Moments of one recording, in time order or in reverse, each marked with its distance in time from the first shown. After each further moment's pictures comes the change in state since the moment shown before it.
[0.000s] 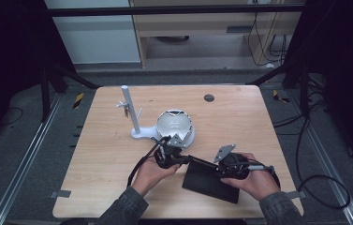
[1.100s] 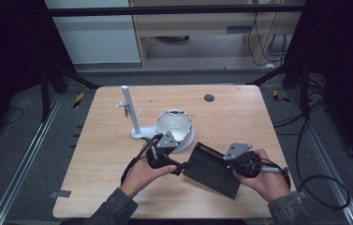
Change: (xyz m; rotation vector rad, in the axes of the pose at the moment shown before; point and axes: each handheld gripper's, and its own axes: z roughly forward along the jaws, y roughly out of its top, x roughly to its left) left arm -0.003 0.000 -0.030 -0.163 0.067 0.051; right arm -0.009 -0.011 -0.039 -0.164 -0.110 -0.029
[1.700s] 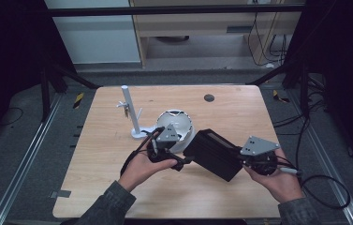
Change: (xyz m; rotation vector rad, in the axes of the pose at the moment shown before) left arm 0.001 0.027 -0.012 -0.012 -0.016 0.071; right arm -0.016 -0.006 -0.040 -0.254 -0.068 0.055
